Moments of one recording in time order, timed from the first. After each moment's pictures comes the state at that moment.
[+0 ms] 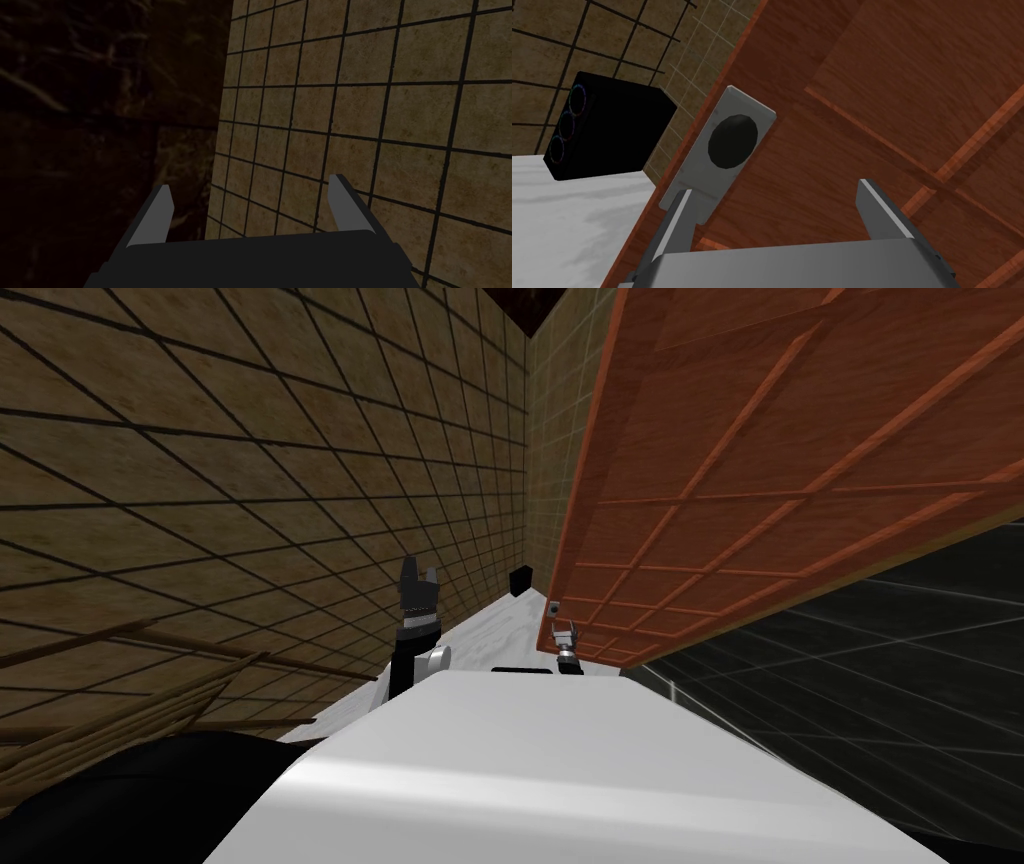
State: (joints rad) arm 0.16 -0.05 0.27 -0.93 -0.48 -0.94 -0.63
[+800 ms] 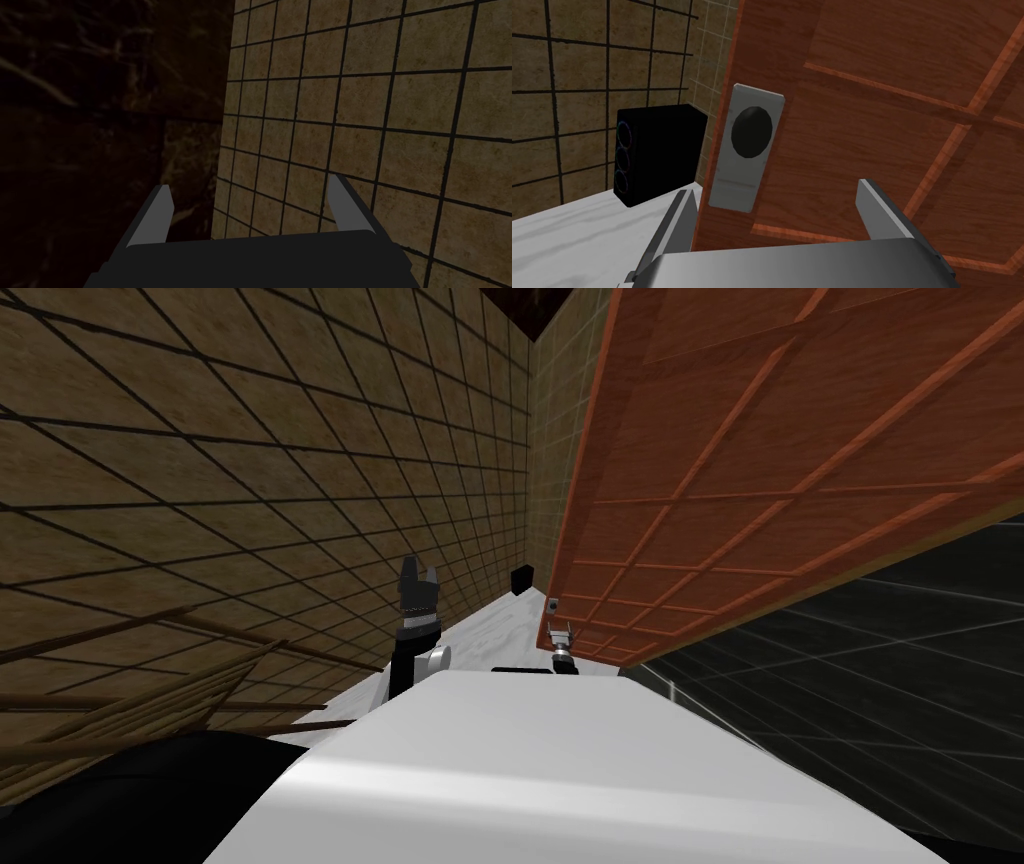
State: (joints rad) arm 0.14 -0.03 0.34 -0.92 -0.61 -0.93 -0.84
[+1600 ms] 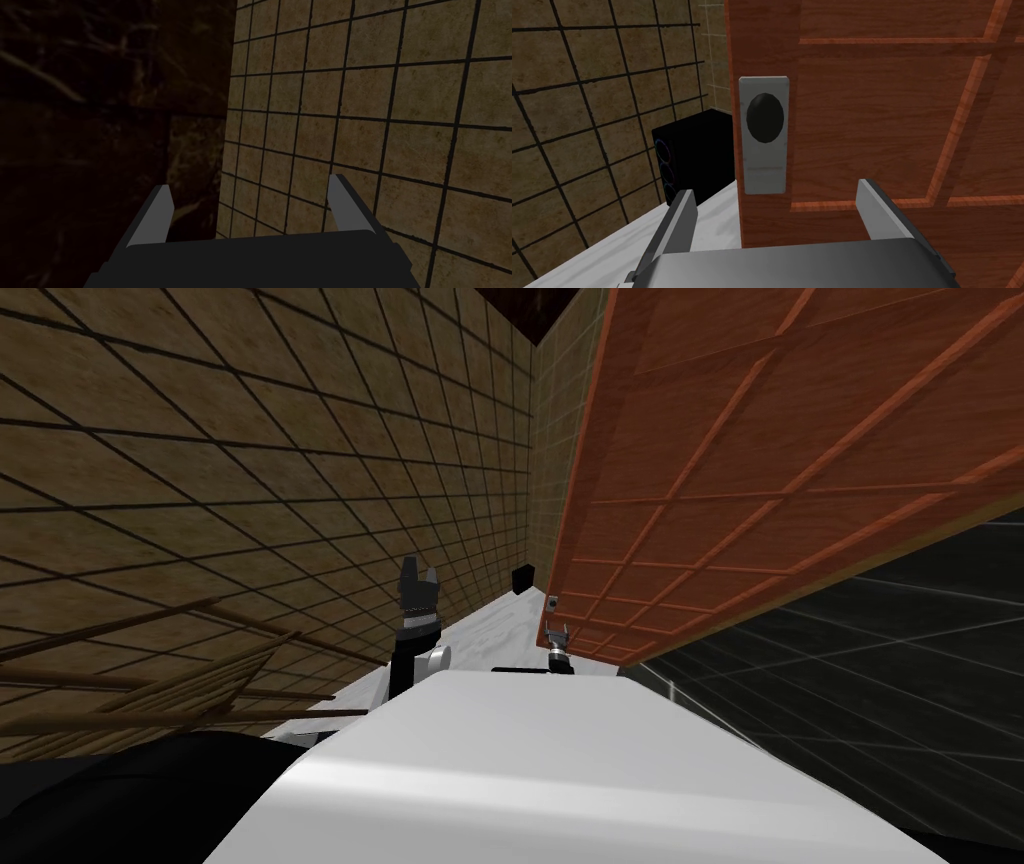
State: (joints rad) arm 0.12 -0.01 0.39 -0.91 -0.71 -0.93 -1.02
